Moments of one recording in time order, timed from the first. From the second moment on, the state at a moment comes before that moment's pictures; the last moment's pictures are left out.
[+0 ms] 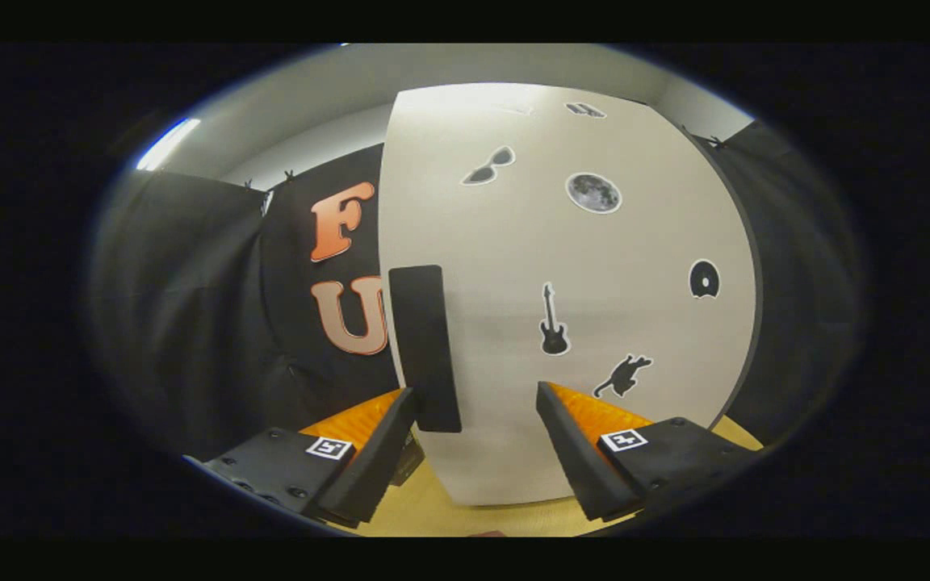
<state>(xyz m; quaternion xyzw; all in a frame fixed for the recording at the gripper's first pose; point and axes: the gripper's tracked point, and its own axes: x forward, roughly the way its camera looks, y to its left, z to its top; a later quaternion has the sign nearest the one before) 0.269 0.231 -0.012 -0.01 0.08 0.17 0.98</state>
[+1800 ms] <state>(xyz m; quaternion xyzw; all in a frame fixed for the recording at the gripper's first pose) 0.062 -0.094 0.067 -0.01 0.06 0.06 1.00</state>
